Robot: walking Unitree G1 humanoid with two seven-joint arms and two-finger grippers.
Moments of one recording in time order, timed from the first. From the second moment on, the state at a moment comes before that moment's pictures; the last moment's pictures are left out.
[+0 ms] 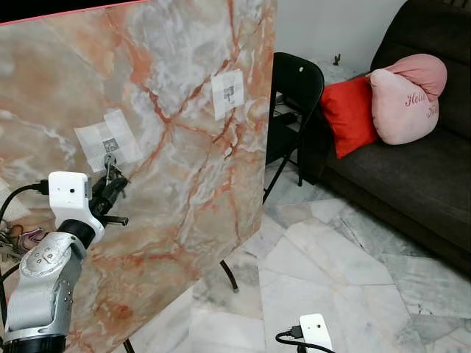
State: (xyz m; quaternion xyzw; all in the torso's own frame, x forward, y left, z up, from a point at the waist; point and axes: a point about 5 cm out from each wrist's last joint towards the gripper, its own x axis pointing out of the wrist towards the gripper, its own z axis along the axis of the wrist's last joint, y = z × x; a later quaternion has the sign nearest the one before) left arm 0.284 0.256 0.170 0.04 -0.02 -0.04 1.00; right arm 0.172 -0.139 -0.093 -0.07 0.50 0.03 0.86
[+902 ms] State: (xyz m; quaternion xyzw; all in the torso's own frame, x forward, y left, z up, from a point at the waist) left arm 0.235 0.250 0.054 0.09 0.24 -0.12 0.96; right arm 0.172 -0.139 -0.093 -0.07 0.50 0.02 0.86
